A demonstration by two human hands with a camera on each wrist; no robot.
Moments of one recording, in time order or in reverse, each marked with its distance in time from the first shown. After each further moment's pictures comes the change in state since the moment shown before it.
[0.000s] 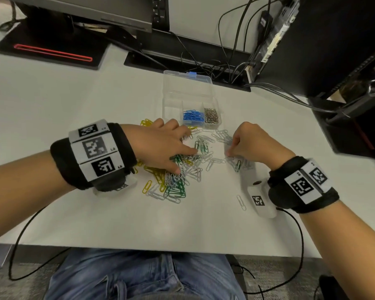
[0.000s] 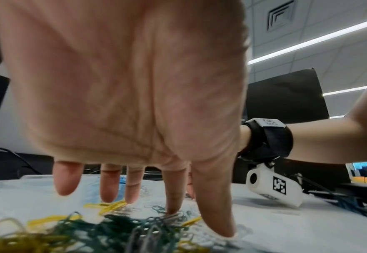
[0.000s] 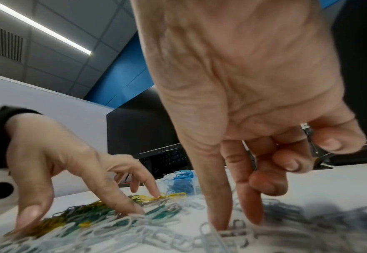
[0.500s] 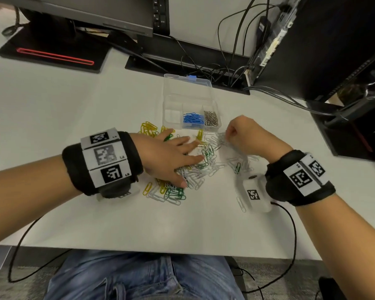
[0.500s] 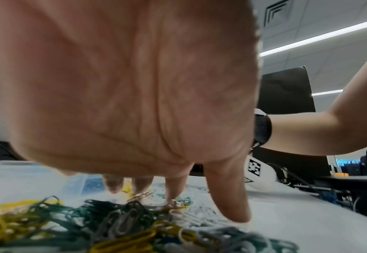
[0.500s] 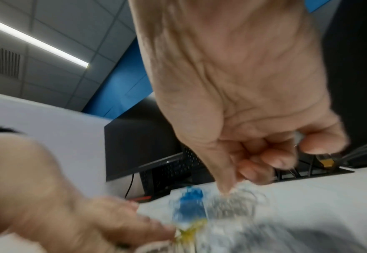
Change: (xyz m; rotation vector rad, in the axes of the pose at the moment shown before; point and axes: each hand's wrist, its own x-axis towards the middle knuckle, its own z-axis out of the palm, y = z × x) left_hand 0.001 0.014 0.003 -0.016 -0.169 0.020; right_hand 0.014 -0.012 -0.012 0.025 0.019 -0.040
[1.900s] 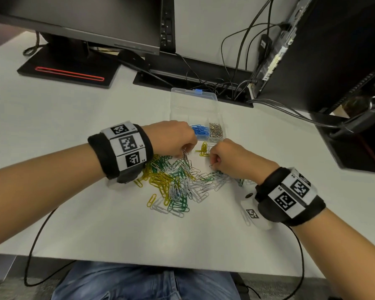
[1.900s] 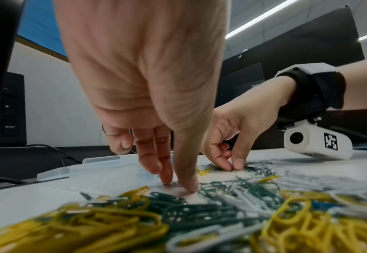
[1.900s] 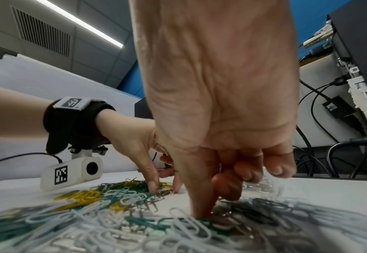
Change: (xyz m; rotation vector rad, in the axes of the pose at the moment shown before) left_hand 0.024 -0.042 -0.024 -0.130 0.415 -0.045; right_hand -0.012 -0.024 0.022 -0.164 -0.105 -0.309
